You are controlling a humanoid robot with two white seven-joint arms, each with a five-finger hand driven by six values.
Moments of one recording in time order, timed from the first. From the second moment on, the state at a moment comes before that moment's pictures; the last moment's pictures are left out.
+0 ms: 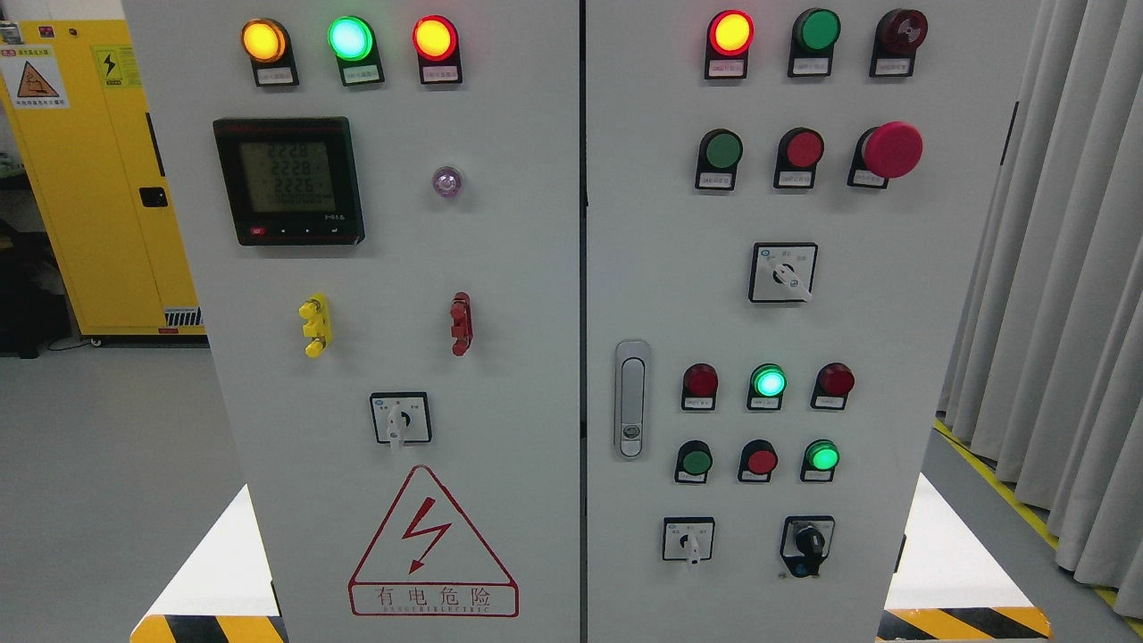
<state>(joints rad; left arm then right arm) 0.10 -0.07 -0.09 -0.09 0.07 -0.13 -0.09 0.10 0.12 -0.16 -0.19 0.12 0.01 -0.20</state>
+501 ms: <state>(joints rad) 0.10 -0.07 -0.09 -0.10 0.08 -0.13 -0.10 0.10 0.12 -0.16 -0.19 0.12 0.01 -0.20</state>
